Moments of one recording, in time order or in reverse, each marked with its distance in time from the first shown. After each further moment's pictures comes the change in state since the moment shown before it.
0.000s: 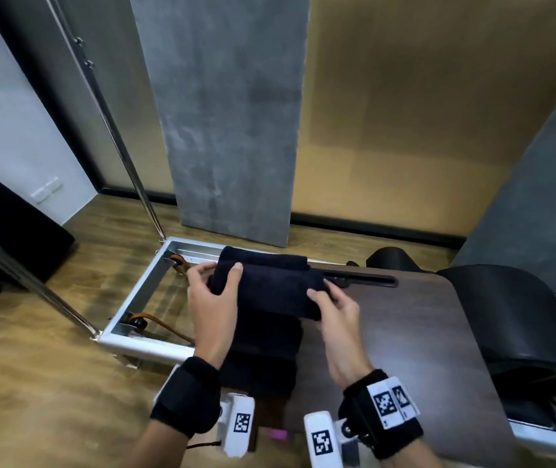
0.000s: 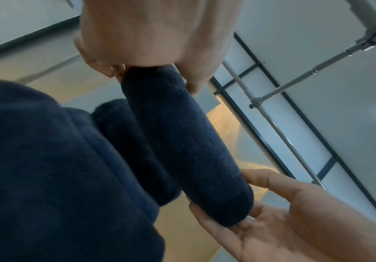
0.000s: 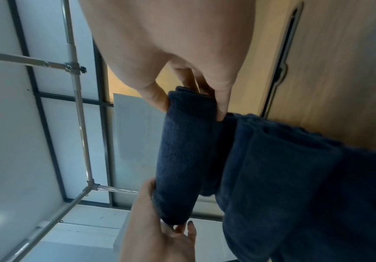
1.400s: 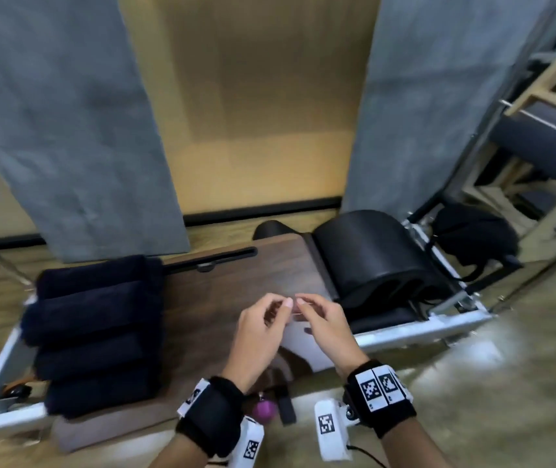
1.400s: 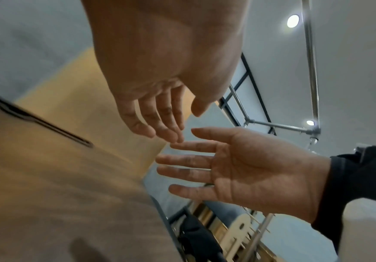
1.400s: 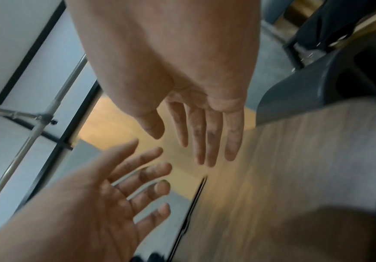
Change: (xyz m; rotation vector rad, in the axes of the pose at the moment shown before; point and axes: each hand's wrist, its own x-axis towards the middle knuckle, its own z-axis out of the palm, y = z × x) left_hand -0.228 -0.009 0.196 0.174 -0.888 0.285; right_hand -0.070 -0.024 -0.260 -0.315 0.214 0.004
